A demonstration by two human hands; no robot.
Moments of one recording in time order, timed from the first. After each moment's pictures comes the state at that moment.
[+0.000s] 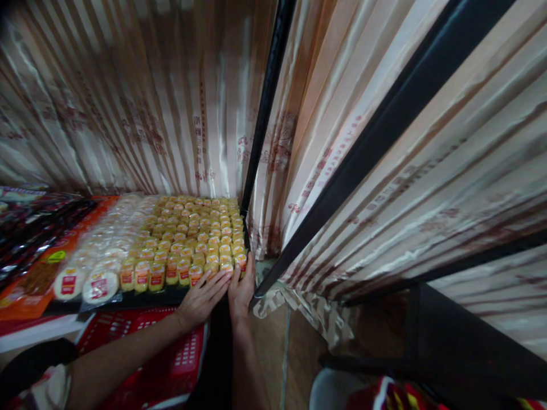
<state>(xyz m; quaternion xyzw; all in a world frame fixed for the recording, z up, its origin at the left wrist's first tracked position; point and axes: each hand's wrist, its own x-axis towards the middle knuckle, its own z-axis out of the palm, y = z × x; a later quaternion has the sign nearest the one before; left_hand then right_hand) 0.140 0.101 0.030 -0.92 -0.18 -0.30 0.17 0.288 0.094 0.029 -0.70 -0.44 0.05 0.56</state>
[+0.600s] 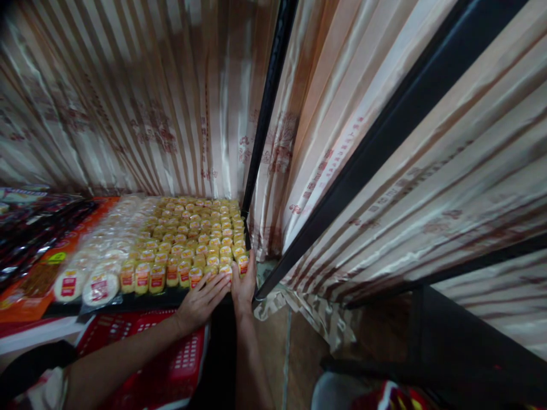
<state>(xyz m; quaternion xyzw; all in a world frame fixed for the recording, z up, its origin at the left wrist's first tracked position) 0.138 0.100 0.037 -0.91 -0.18 -0.31 0.19 0.296 0.105 0.030 -0.65 -0.45 0.13 0.59</state>
